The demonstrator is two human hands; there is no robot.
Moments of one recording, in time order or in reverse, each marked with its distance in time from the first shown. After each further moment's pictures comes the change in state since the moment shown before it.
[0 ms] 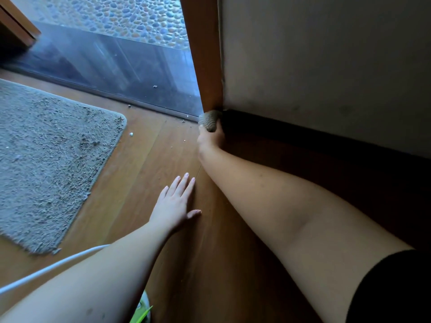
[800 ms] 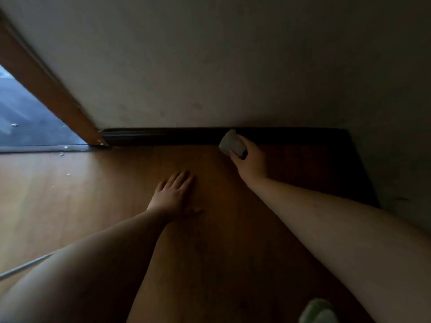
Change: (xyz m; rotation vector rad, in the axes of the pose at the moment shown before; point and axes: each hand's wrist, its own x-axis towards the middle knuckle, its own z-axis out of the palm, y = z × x) left_hand 0.060 0.200 -0.030 -0.003 0.016 0.519; right_hand -0.056 0.003 -0.379 -0.499 0.283 -0.261
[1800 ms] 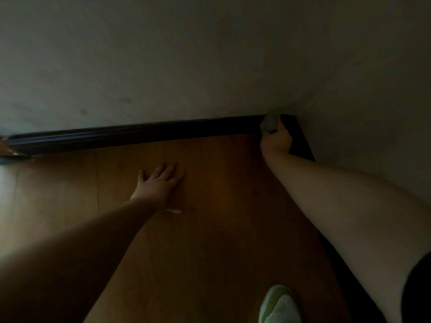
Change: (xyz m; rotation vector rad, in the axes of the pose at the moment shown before) left_hand 0.069 0.084 -0.005 0.191 -0.135 0.147; right_hand 0.057 0.093 -0.150 -0.052 0.453 0.427
